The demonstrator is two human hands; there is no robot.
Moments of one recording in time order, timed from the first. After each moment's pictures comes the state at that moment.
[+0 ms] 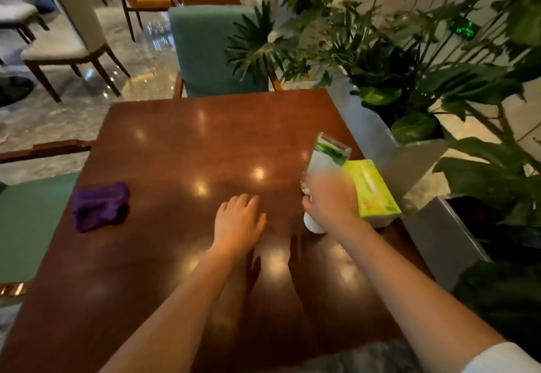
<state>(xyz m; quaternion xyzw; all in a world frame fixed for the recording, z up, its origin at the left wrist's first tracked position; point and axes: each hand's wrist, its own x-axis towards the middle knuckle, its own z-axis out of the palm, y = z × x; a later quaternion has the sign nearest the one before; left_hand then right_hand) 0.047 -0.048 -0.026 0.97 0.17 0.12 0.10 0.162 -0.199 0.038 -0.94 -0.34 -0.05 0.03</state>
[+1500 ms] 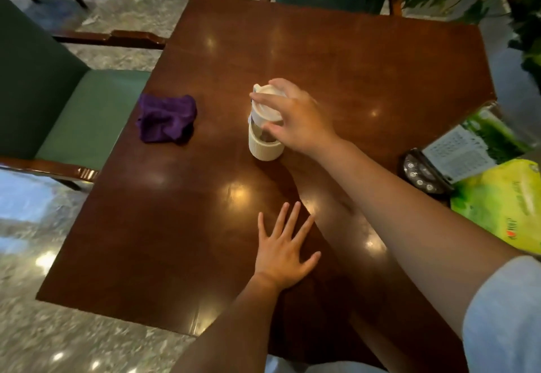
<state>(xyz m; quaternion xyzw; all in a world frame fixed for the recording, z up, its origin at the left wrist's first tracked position) -0.029 -0.059 -0.167 0.95 0.27 -0.05 0.13 0.142 0.028 -0.006 -0.76 -0.60 0.10 0.25</state>
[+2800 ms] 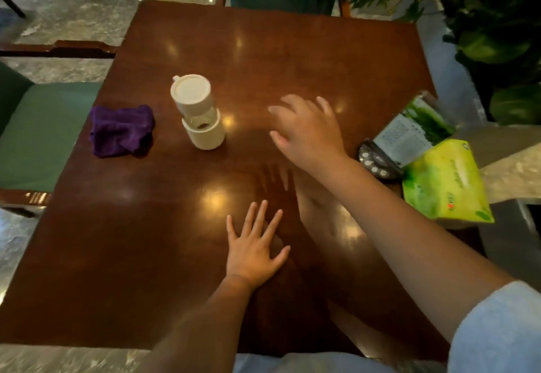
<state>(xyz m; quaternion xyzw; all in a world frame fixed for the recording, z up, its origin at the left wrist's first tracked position) -0.029 -0.059 -0.172 0.95 0.28 -0.04 0.12 0.163 -0.047 0.011 -0.84 -0.53 -0.02 0.12</state>
